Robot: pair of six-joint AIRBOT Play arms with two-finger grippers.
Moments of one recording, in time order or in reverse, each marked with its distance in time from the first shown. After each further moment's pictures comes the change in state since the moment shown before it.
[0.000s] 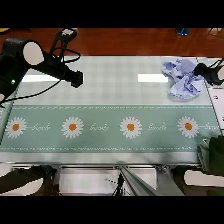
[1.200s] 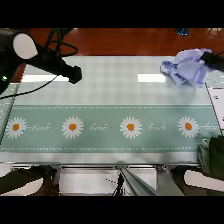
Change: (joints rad) left arm 0.000 0.013 0.111 0.000 -0.077 -0.001; right arm -0.008 0.145 0.052 0.196 -0.136 -0.311
